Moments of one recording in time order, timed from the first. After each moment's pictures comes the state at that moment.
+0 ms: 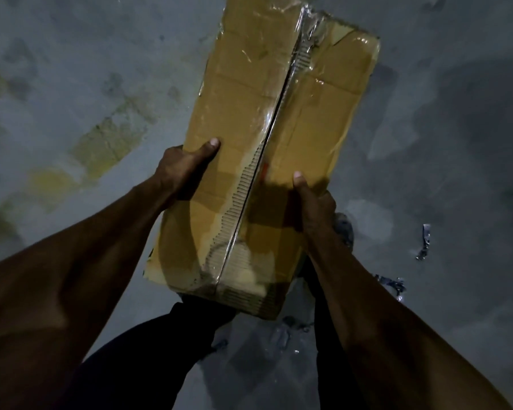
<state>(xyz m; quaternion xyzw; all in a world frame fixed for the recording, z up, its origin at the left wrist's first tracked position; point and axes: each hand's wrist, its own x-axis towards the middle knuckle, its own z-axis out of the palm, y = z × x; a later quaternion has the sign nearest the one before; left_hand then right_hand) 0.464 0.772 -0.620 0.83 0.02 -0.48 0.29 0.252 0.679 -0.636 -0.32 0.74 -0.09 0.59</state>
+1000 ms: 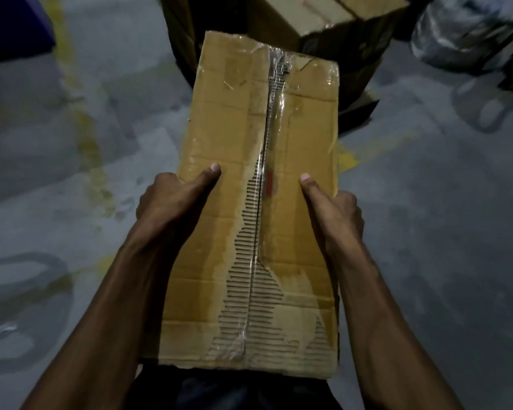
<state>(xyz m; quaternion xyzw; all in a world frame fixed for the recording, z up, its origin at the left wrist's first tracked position) 0.372 0.675 -0.042 0.91 -0.04 -0.22 0.35 0.217 0.483 -0.065 -0.68 0.58 -0.07 0.43</state>
